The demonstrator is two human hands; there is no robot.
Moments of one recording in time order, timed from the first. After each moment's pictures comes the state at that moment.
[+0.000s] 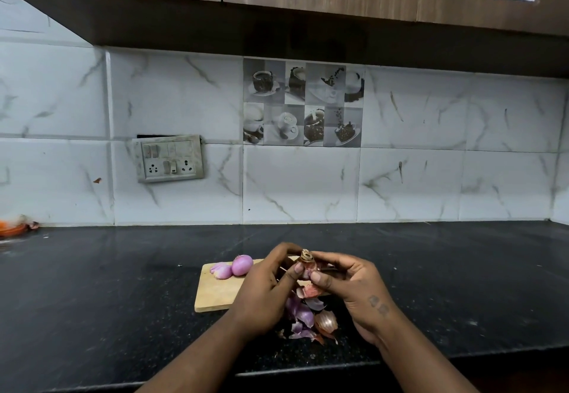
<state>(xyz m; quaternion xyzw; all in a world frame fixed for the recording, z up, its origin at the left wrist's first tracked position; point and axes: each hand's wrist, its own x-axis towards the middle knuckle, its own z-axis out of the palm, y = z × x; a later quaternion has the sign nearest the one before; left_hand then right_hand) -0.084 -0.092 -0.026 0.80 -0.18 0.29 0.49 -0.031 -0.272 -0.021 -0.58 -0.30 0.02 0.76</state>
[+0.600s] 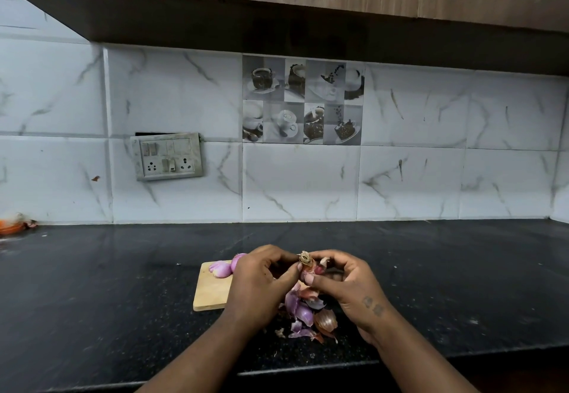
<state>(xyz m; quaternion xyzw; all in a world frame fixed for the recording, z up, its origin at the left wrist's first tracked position) -0.073 -0.087 -0.029 0.79 -0.12 0.41 0.44 -0.033 -0.267 -0.021 -0.64 -0.30 -0.01 0.71</state>
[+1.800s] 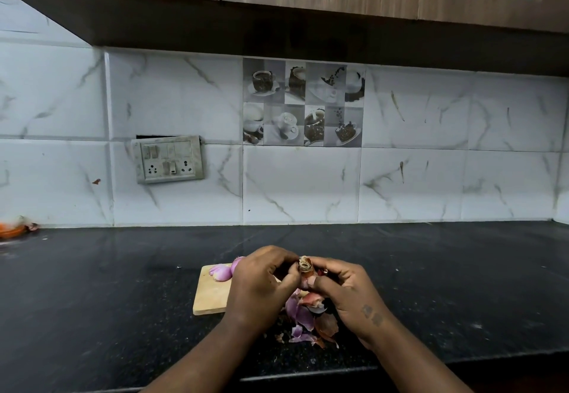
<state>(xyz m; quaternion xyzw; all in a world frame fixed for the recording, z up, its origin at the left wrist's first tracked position) -0.075 -0.090 -0.022 0.79 -0.17 0.50 0.32 -0.035 -0.263 -0.020 -0.66 -0.34 -0.02 0.67</state>
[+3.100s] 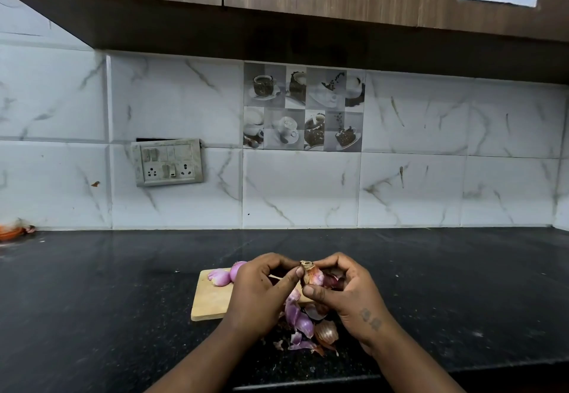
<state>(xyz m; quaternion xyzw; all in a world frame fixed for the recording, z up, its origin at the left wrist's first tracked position) -0.077 -0.093 -0.022 0.78 -0.11 0.36 0.50 -0.021 -0.267 -0.028 -0.64 -0.33 -0.06 0.69</state>
